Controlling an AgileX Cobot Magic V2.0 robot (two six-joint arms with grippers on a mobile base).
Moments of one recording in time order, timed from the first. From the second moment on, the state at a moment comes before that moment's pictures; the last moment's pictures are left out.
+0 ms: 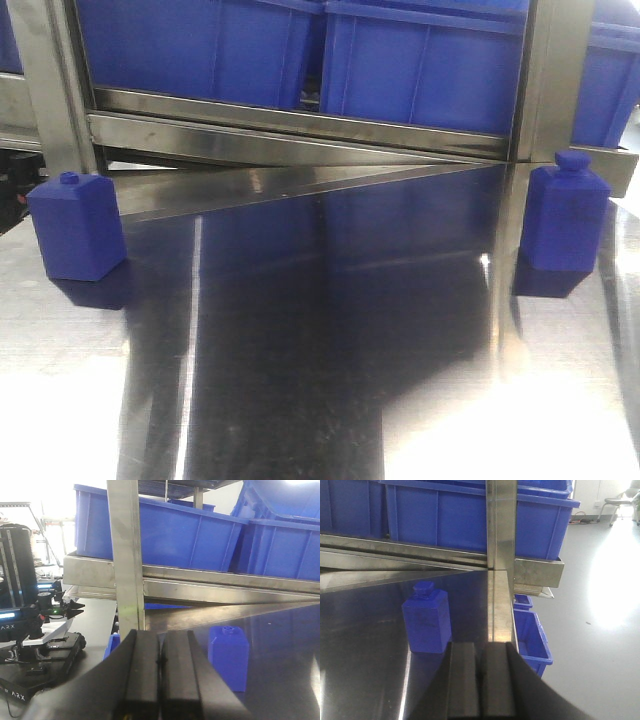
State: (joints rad) left arm -0.09 0.00 0.01 -0.13 0.00 0.12; right arm 0.05 -0.01 0.03 0.06 0.09 0.02
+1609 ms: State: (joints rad) left arm -0.09 0.80 -0.91 -0.18 0.76 0.12; right arm 0.05 -0.01 0.03 0.06 0.08 0.02
